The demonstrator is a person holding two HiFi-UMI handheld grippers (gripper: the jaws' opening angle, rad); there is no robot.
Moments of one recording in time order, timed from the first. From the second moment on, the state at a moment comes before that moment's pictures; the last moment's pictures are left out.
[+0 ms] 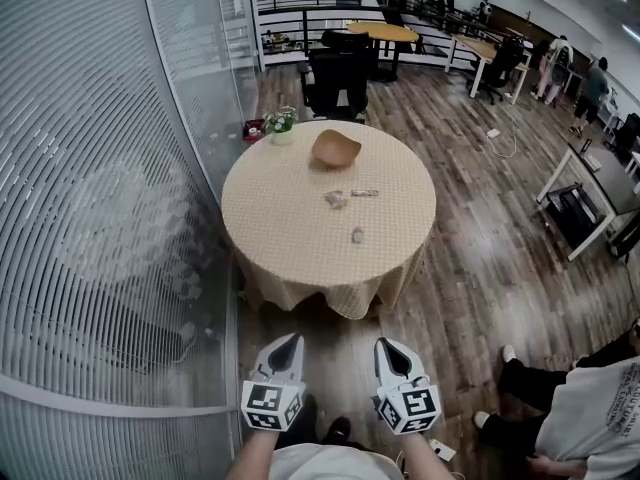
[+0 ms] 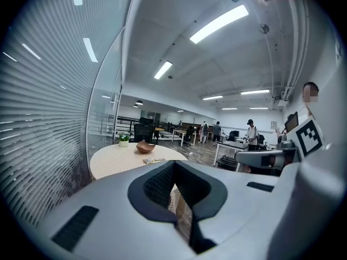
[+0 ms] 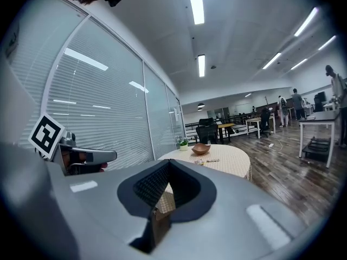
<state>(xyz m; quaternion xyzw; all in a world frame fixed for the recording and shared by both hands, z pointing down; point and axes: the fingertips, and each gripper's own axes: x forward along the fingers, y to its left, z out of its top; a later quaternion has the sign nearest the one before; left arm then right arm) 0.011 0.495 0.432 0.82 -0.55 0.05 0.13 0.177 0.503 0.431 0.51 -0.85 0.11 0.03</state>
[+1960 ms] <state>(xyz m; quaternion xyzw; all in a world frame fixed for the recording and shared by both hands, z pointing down) -0.071 -0.040 0.471 0.84 -0.51 0.08 0.15 0.070 -0.074 0.589 0.48 -0.84 0.12 0.21</state>
